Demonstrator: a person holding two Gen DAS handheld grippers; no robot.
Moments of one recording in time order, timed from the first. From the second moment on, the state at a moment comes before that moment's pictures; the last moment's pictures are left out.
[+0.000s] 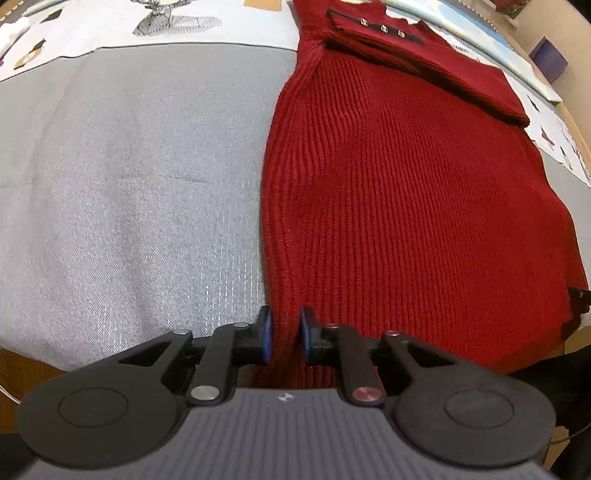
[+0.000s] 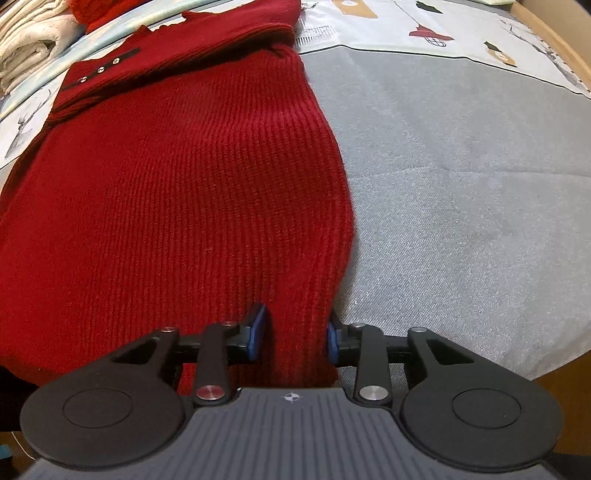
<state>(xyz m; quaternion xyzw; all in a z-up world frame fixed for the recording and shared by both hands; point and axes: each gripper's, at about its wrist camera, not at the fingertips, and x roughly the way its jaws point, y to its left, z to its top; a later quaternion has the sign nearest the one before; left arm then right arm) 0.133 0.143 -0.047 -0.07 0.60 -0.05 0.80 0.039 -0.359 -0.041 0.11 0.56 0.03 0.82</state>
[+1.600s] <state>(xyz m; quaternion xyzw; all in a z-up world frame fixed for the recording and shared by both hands) 0.190 0.173 0.066 -0.08 0.48 -0.11 0.87 0.079 -0.451 0.090 0.18 0.37 0.12 0.90</state>
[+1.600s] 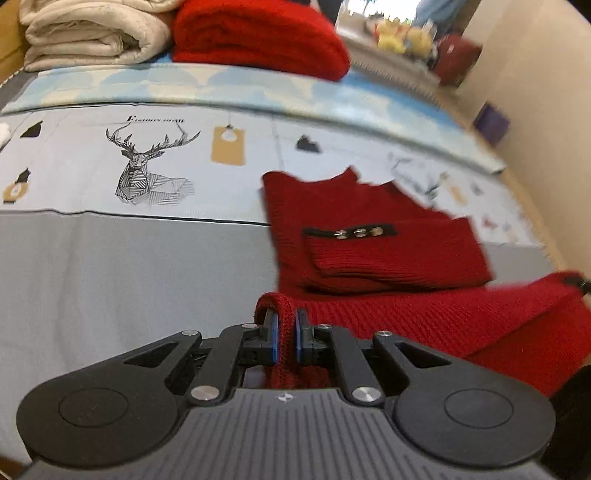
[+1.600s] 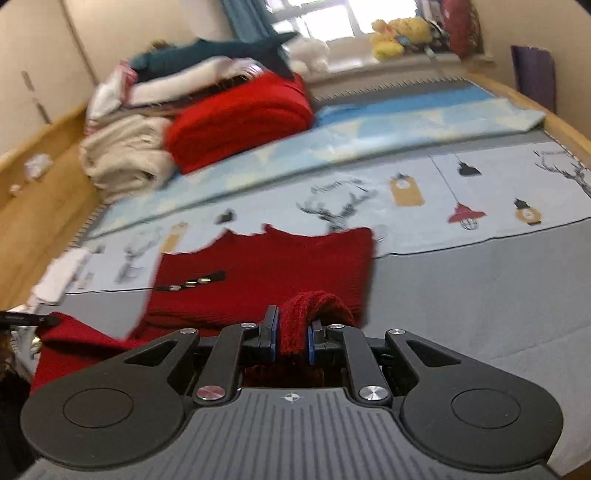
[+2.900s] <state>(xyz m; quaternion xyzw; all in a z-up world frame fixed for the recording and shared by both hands) 0.220 0.212 -0.008 -0.10 0.54 -0.04 0.83 0.116 -0.487 -0.013 0.20 0.45 0.04 0.87</state>
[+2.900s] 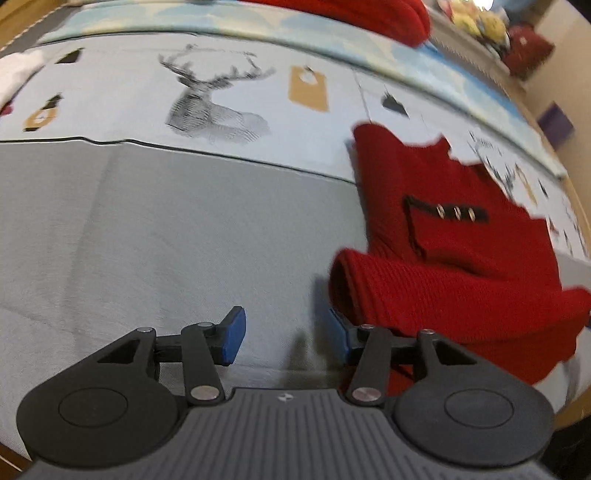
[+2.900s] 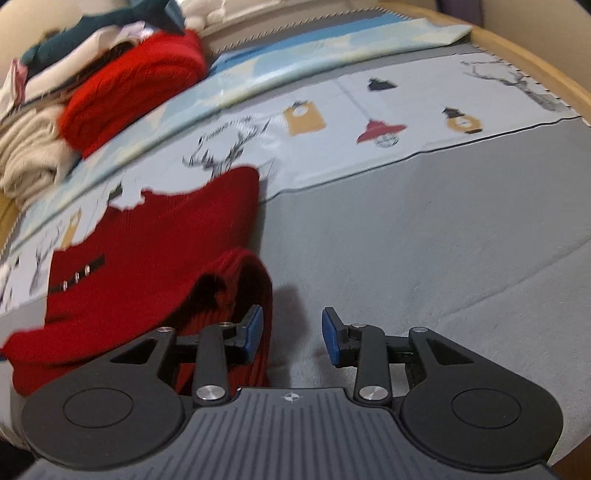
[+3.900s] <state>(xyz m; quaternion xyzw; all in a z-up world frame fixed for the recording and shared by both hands) 0.269 0.190 -0.007 -0.17 0.50 -0.02 0.85 0.189 -0.441 -0.015 0.17 0.42 0.03 0.89</state>
